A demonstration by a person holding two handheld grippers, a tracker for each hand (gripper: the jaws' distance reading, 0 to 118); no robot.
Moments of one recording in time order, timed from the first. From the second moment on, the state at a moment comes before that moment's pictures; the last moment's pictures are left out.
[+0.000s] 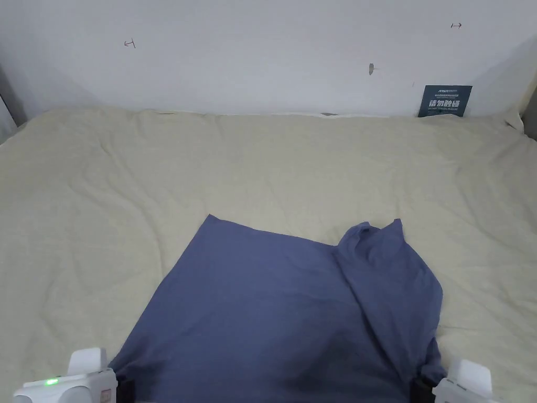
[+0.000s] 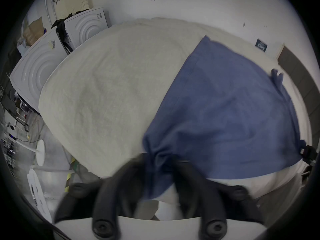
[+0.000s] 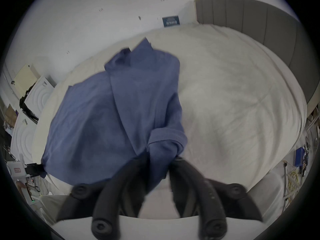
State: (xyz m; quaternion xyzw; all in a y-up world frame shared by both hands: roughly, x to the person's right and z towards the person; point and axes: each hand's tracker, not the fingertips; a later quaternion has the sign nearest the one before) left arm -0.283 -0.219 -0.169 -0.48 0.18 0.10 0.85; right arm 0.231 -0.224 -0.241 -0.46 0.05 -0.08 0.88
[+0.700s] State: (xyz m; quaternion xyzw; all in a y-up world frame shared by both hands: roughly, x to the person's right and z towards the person) left arm -0.169 -0.020 -0.194 -0.07 0.10 0.04 0.99; right arm 0.208 -0.016 -0.228 -0.07 0.04 0.03 1.00
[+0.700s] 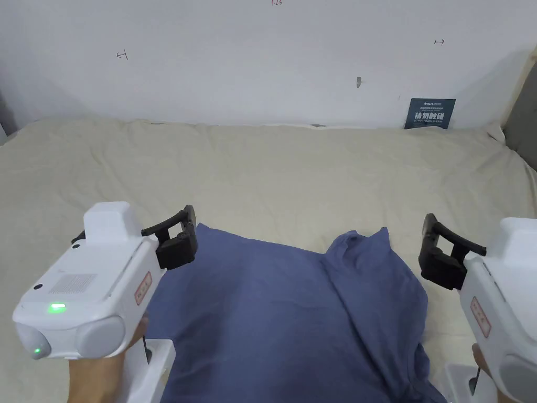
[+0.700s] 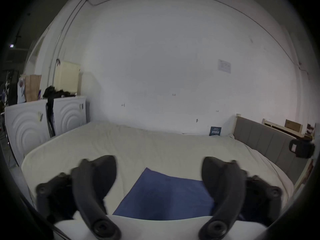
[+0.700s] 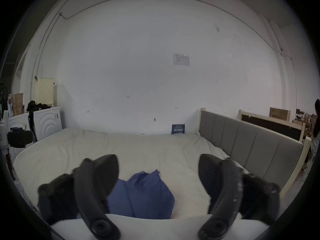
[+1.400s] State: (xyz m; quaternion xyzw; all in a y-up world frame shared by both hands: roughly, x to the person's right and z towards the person) left arm -0.227 -0.098 -0.399 -0.32 0.03 0.03 0.95; right arm 0.207 -0.051 -0.289 -0.12 0.04 0.04 0.99
